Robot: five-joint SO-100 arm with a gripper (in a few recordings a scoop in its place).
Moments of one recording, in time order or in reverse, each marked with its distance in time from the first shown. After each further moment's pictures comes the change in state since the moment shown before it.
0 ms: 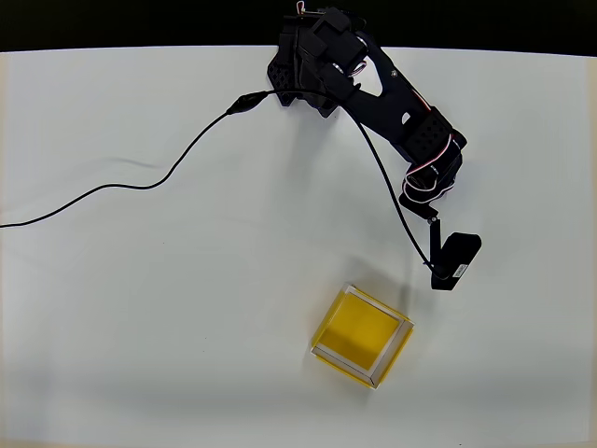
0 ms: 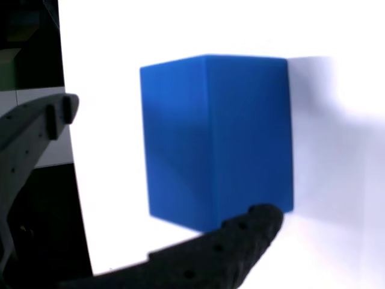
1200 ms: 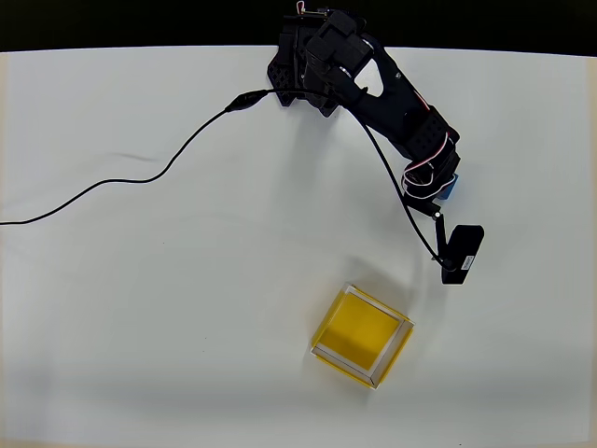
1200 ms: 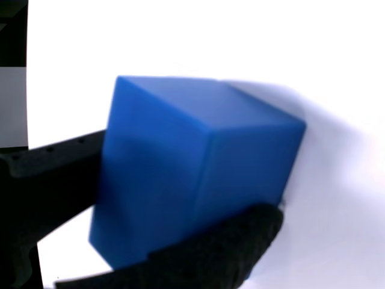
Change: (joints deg) arm -1.7 -2.9 8.1 -14.9 -2.5
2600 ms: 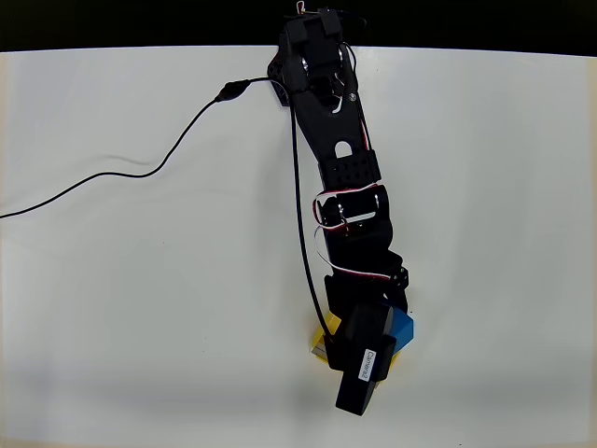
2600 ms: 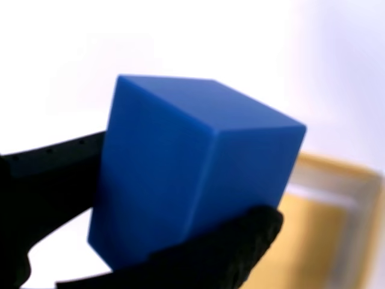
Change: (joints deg) arm 39.8 4.7 -22.1 -19.4 -16.7
